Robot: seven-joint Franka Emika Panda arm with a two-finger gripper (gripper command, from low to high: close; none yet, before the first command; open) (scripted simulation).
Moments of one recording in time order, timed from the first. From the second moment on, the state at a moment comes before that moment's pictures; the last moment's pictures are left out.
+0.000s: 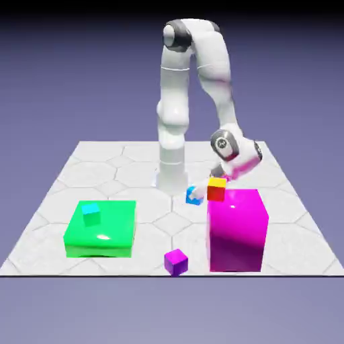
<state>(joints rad) -1.26 -0.01 2.02 -2.71 -0.60 1.98 -2.26</state>
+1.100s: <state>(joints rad) -0.57 0.22 1.18 -2.07 -0.68 1.44 -2.87</state>
